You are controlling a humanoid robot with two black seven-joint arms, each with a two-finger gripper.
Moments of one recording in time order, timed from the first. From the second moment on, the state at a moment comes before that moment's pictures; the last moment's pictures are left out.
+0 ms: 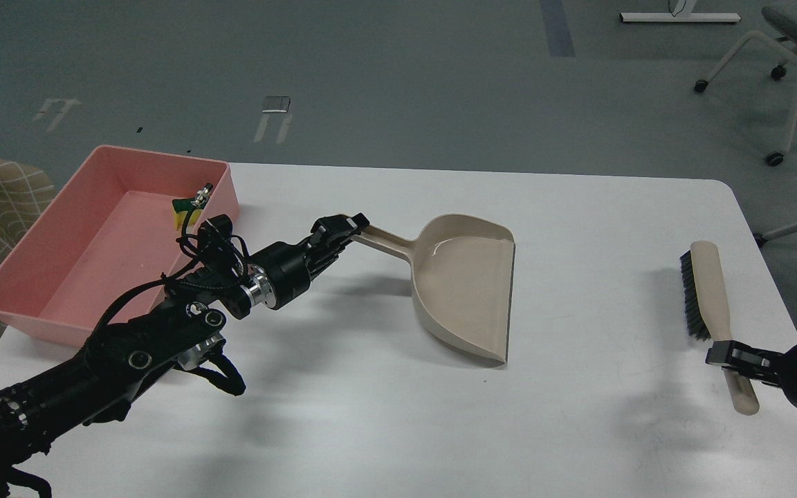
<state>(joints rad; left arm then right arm) -0.57 0.35 -0.54 -0.98 0.95 -0.09 -0.36 0.15 -1.03 0.94 1.63 -1.25 0.49 -0.31</state>
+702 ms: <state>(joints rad) -0.58 0.42 -0.54 -0.99 0.91 -0.09 -0.36 0.16 -0.98 0.97 1.63 -1.25 0.49 -0.30</state>
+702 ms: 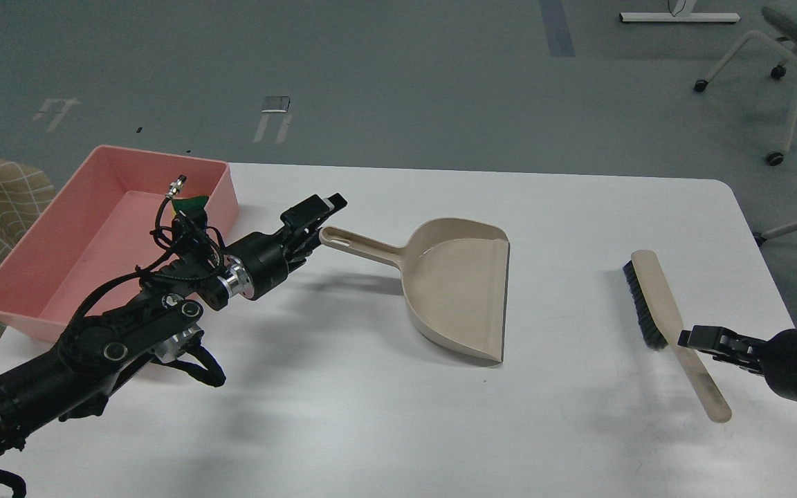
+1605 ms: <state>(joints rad) -0.65 0.66 -0.74 -1.11 0.60 -0.20 -0.37 0.36 -0.82 1.50 1.51 -1.23 0.49 -0.31</state>
